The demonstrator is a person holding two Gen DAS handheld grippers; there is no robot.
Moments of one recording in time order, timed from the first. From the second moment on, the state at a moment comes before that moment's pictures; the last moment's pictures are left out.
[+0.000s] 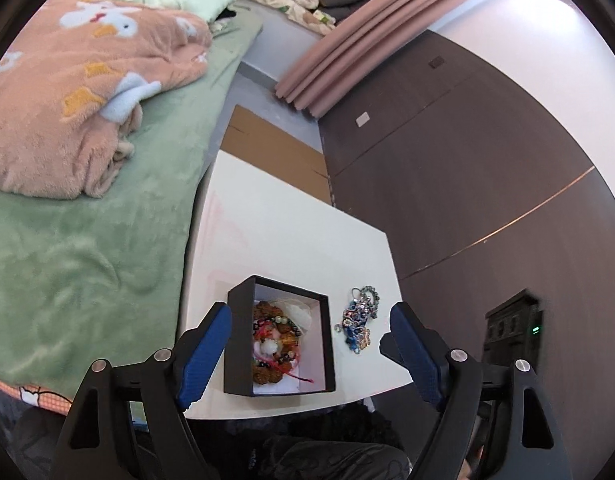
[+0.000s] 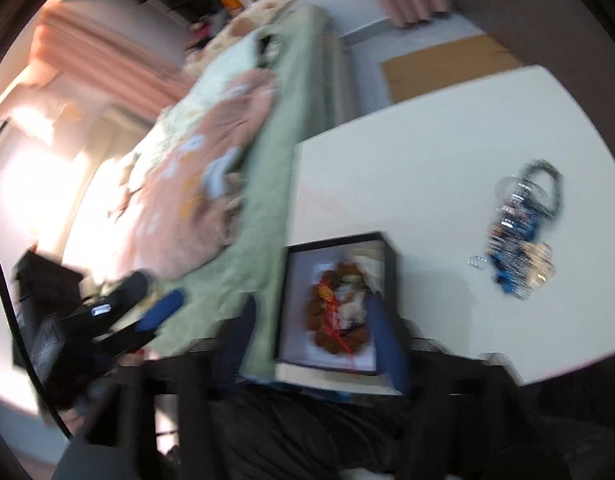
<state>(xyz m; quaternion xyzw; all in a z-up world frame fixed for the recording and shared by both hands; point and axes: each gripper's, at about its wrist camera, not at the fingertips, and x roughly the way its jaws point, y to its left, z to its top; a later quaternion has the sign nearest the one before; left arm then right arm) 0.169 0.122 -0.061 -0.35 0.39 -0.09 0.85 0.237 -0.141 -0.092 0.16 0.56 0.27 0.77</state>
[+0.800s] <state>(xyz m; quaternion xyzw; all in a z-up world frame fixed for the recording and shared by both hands) 0.188 -0.017 -0.043 -0.27 0.42 -0.17 0.85 0.194 -0.334 -0.062 0.27 0.48 0.19 0.81</state>
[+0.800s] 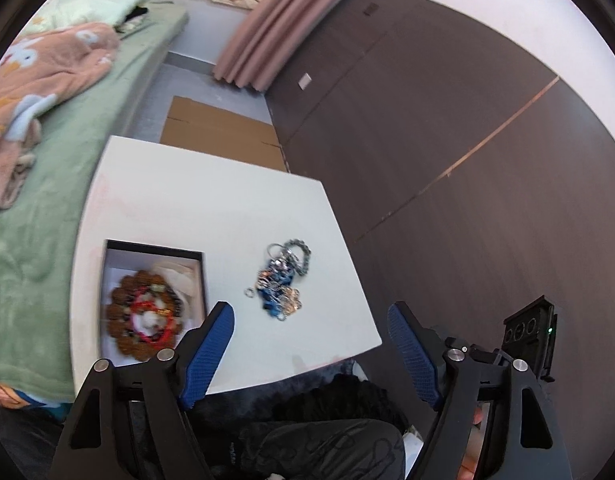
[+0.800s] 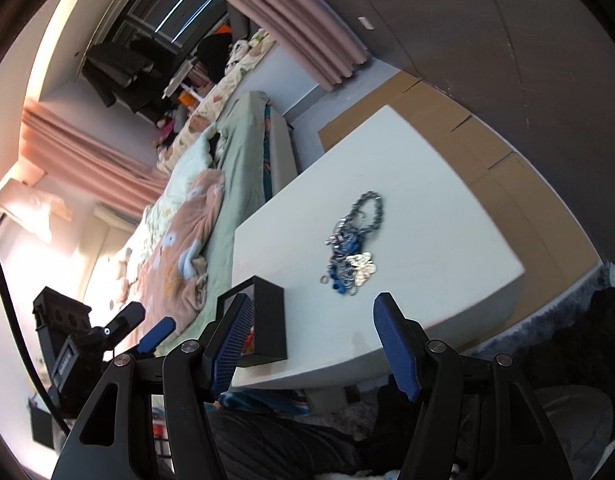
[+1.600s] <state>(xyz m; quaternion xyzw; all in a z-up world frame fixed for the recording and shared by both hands) 0.300 -0.082 -0.130 -0.21 0.51 -0.17 0.82 0.232 -0.380 -0.116 0.31 0.50 0.16 0.79</state>
